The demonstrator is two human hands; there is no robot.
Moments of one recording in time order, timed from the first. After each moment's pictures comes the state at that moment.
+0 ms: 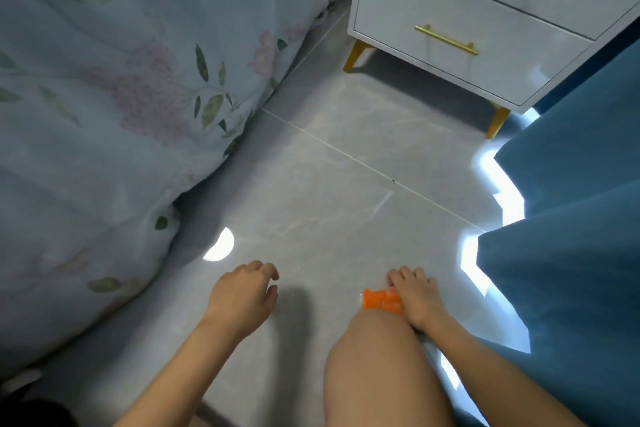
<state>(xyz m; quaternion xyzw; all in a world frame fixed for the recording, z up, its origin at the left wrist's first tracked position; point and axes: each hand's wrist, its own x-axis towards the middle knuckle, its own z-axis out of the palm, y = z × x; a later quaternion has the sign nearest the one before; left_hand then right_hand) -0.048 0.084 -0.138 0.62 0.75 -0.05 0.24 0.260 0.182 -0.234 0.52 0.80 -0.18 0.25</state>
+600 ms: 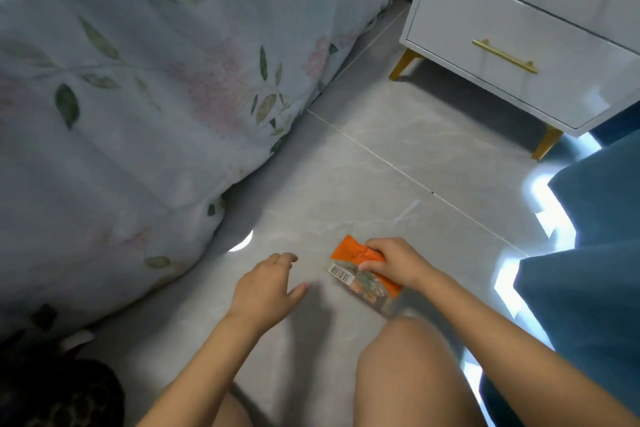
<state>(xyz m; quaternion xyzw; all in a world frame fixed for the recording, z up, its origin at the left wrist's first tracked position) -0.071 0.070 -0.130 0.54 0.79 0.02 0.29 0.138 0.227 -0.163 0.41 0.82 -0.38 0.12</state>
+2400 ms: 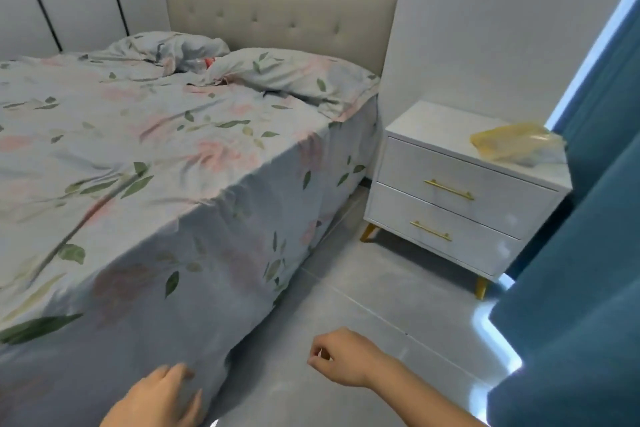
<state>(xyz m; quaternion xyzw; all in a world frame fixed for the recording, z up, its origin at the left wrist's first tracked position) -0.168 -0.016 0.089 0.51 0.85 0.10 0.08 0.038 0.174 0.062 0.37 0.87 -0.30 0.12</state>
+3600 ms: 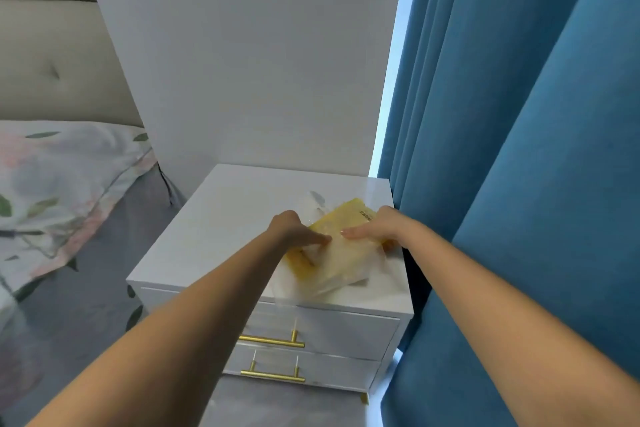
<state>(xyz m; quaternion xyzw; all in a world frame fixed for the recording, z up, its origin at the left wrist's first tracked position) 0.184 0.747 0.228 0.63 0.70 0.10 0.33 0.377 0.727 0.243 0.77 0.55 -0.32 -0.10</state>
